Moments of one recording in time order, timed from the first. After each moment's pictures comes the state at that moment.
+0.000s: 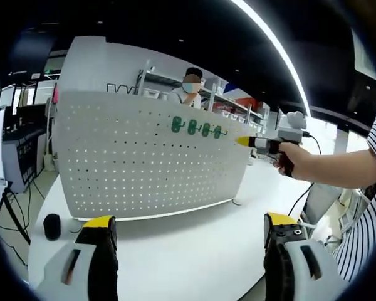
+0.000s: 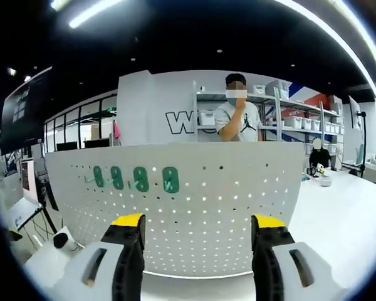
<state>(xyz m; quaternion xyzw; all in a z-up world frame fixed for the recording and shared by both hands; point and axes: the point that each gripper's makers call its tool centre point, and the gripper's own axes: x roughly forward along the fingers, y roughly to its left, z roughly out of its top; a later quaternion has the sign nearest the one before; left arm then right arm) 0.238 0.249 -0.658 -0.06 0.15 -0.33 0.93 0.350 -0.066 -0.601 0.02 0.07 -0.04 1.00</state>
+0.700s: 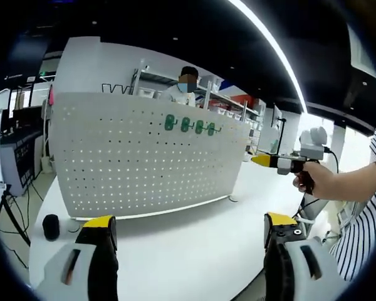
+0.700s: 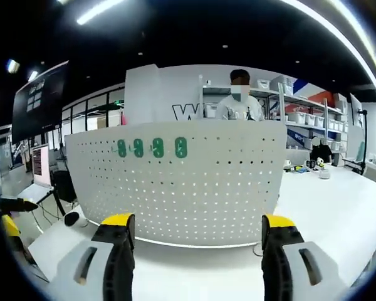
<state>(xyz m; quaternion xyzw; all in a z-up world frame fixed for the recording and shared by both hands) 0.227 0.245 -0.660 -0.05 0.16 -0.34 0.93 0.269 -0.052 -0.630 0.01 0.09 -0.02 1.00</state>
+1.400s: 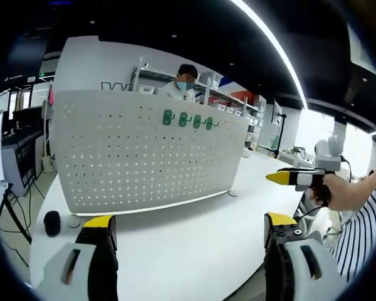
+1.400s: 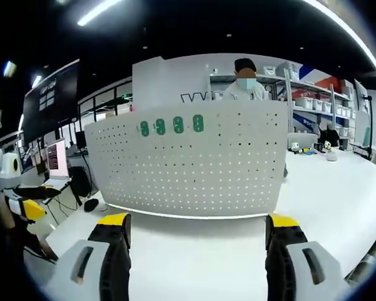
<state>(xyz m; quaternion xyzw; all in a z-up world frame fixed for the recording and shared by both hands) 0.215 0.244 -0.669 -0.04 0.16 -0.33 0.93 0.207 -0.023 -0.673 0.04 0.14 0.02 0.99</state>
